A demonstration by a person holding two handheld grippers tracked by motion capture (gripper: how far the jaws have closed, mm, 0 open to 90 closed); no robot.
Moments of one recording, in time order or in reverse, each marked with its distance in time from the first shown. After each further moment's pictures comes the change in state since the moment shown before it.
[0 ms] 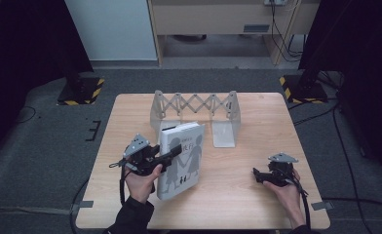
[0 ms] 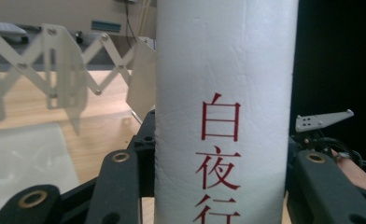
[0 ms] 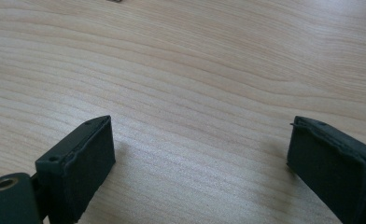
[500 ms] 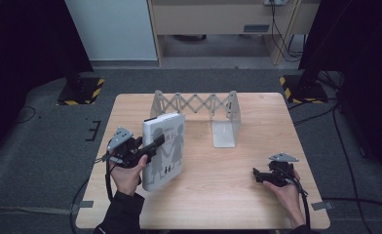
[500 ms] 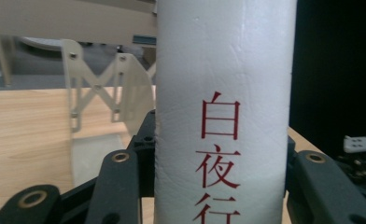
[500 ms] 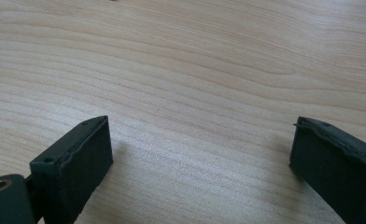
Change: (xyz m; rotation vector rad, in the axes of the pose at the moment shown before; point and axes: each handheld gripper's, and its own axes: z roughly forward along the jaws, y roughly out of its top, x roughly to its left) left arm 0.028 0.020 -0.019 -0.036 0.150 0.016; right arm 0.000 0.000 0.001 0.014 0.002 0.037
